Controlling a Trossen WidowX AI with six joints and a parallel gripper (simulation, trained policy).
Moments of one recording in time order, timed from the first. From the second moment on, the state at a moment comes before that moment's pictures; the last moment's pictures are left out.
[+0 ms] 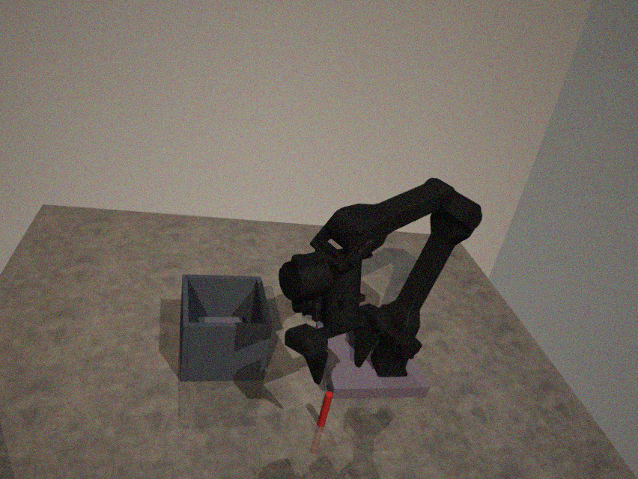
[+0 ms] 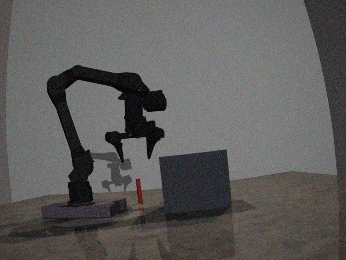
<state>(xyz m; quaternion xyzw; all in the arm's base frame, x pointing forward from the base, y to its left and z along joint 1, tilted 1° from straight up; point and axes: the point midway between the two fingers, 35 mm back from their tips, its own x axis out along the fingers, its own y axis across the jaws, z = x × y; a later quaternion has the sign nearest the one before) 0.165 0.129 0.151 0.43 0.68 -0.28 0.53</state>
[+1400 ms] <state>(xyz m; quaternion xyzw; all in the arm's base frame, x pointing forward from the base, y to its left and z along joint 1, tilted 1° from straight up) 0.162 0.123 0.041 0.42 0.64 -0.41 0.50</state>
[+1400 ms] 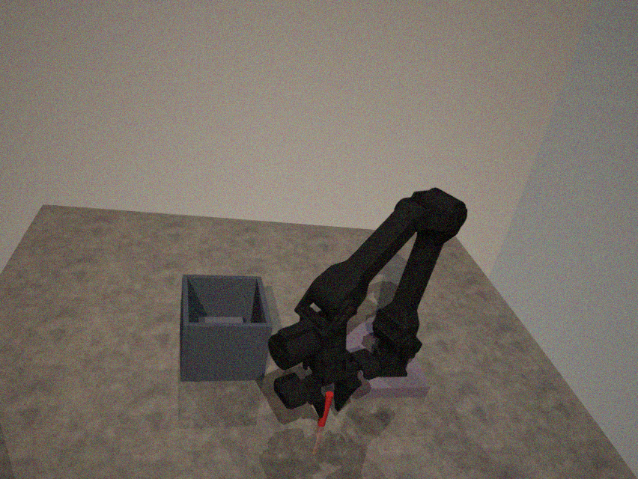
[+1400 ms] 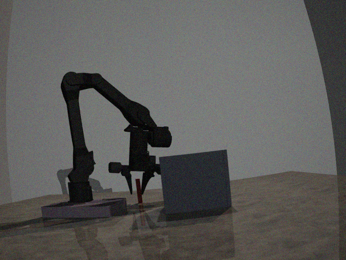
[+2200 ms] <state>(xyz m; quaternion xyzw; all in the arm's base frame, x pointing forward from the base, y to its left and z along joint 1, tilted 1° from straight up) 0.188 0.139 0.097 0.49 0.63 -0.31 0.52</state>
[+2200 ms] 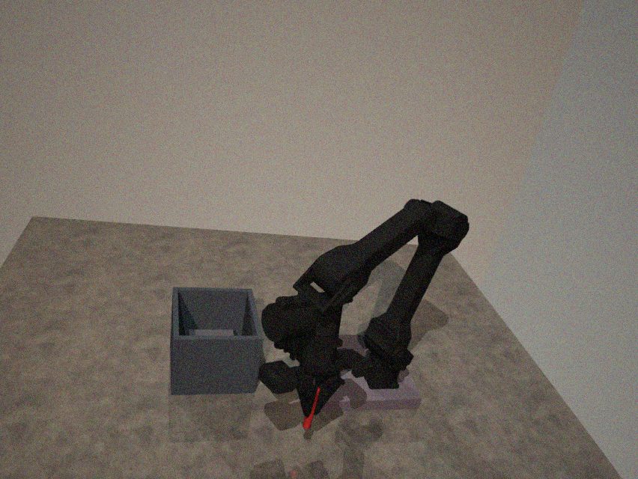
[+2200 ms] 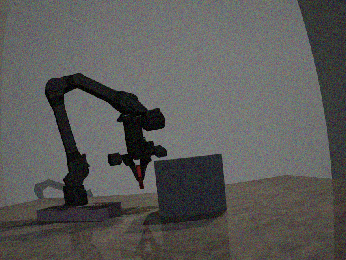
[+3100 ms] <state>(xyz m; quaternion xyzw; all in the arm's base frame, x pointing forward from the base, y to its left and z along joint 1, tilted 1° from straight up) 0.224 0.073 0.202 0.52 0.52 -0.27 0.62</state>
